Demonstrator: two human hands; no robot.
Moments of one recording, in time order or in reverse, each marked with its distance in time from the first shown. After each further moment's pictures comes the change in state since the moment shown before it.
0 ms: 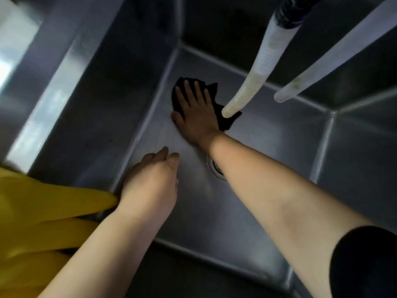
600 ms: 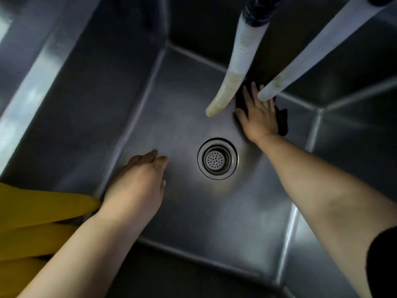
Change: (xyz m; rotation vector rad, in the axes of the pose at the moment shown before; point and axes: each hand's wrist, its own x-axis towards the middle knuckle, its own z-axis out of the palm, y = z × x) left_hand -0.001 0.001 -0.001 -0.010 -0.040 0.059; right_hand -0.067 0.164 -0.015 -0.042 0.044 0.308
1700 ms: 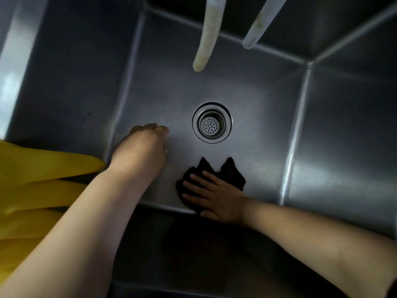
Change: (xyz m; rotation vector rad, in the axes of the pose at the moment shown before) left_hand -0.006 0.006 -0.003 0.000 -0.092 0.084; right_hand -0.256 -0.084 0.061 -0.054 -0.181 -0.942
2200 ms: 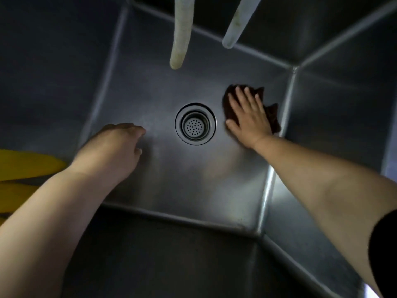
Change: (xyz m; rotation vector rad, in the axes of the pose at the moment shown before) left_hand 0.006 -0.005 0.006 0.001 0.037 -0.028; right_hand -0.019 0.189 -0.041 -0.034 0.057 0.817
